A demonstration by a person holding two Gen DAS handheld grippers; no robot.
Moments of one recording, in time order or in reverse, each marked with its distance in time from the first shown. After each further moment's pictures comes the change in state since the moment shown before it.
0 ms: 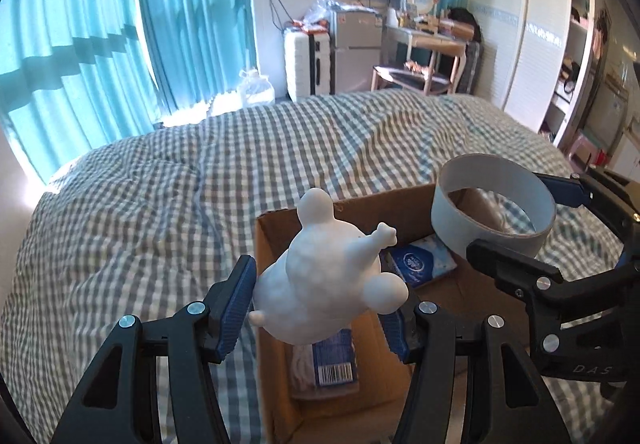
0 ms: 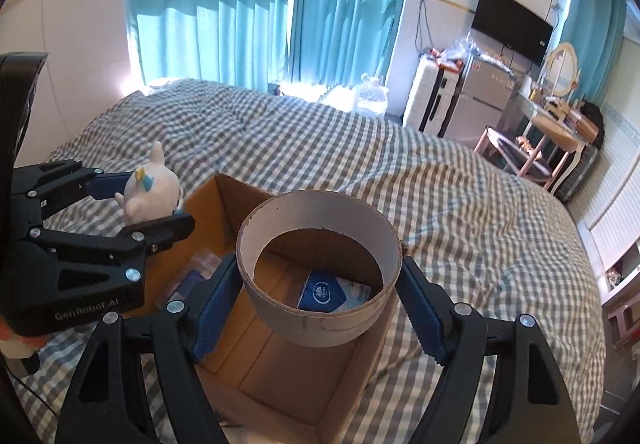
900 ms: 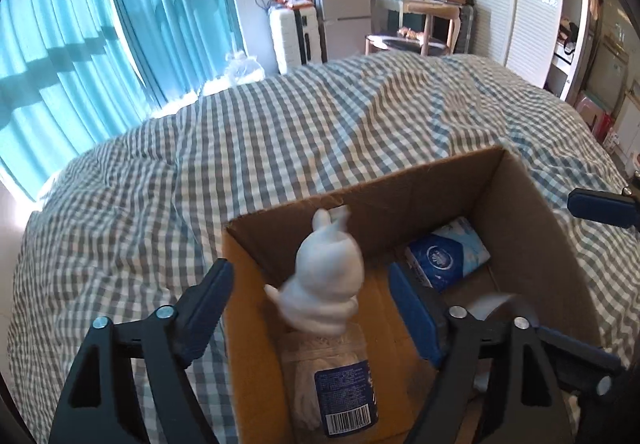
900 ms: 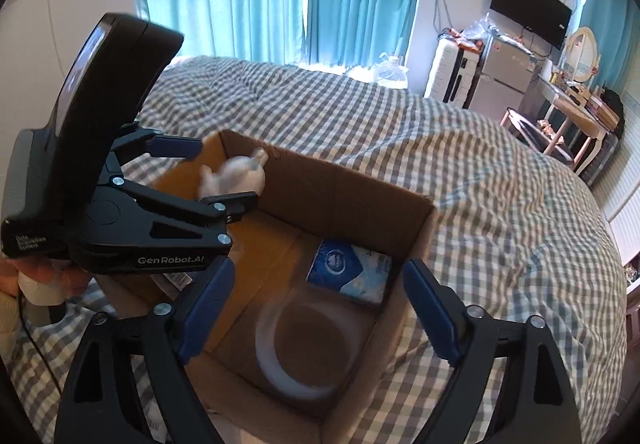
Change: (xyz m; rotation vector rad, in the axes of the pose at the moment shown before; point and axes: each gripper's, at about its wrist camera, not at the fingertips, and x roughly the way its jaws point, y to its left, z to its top) left arm 0.060 -0.016 0.007 0.088 0.068 0.019; right arm 0.013 -0.006 -0.038 -0.002 0.040 0.073
